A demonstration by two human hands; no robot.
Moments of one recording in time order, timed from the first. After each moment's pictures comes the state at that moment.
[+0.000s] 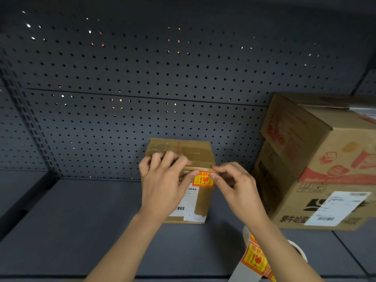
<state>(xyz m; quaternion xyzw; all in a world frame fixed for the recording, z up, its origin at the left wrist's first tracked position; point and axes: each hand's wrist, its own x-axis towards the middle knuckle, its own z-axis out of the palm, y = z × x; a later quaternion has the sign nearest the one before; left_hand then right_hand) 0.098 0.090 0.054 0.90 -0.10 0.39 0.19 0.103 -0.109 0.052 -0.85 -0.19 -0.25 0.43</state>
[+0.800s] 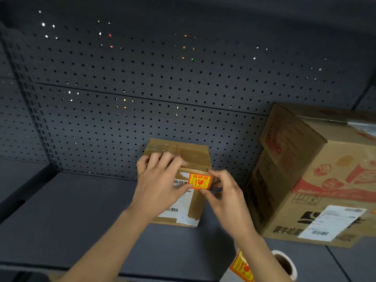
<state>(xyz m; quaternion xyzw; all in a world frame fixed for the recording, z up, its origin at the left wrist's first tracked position) 0.095 0.096 0.061 0.93 -0.11 0.33 0.14 0.092 -0.102 0.044 -0.89 -0.16 -0.19 0.39</state>
